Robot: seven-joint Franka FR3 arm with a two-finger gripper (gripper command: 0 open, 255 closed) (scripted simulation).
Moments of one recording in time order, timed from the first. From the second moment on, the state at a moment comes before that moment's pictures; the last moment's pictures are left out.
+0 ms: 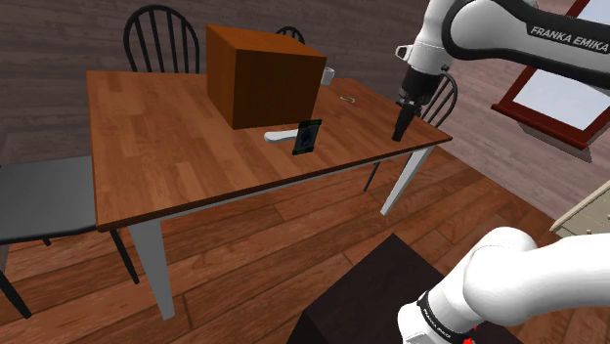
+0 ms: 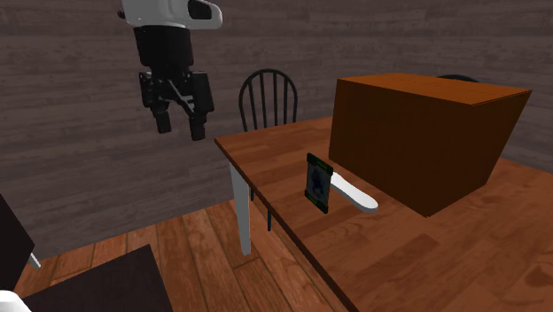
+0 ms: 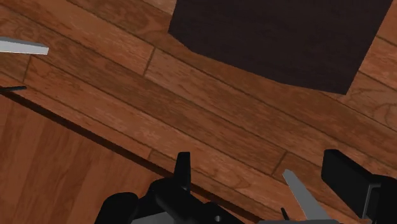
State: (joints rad) arm 0.03 -0.59 -0.06 -2.16 -0.13 1.52 -0.37
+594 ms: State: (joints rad) arm 0.08 -0.22 -0.09 -1.89 -0.24 1.57 -0.69
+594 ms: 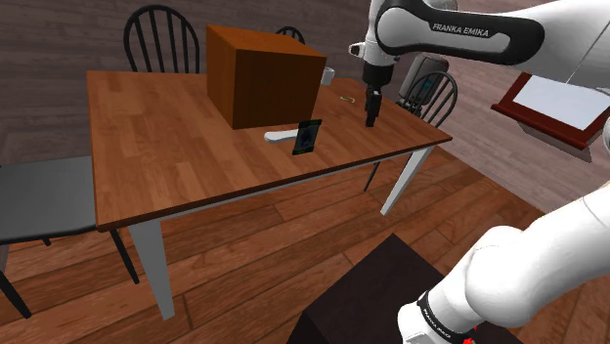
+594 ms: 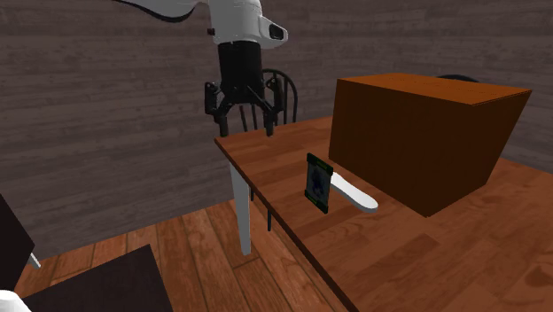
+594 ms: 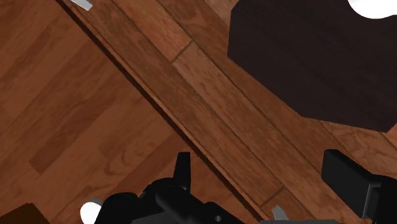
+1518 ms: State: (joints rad) arm 0.14 0.35 -0.05 -1.35 -0.39 1.56 -1.12
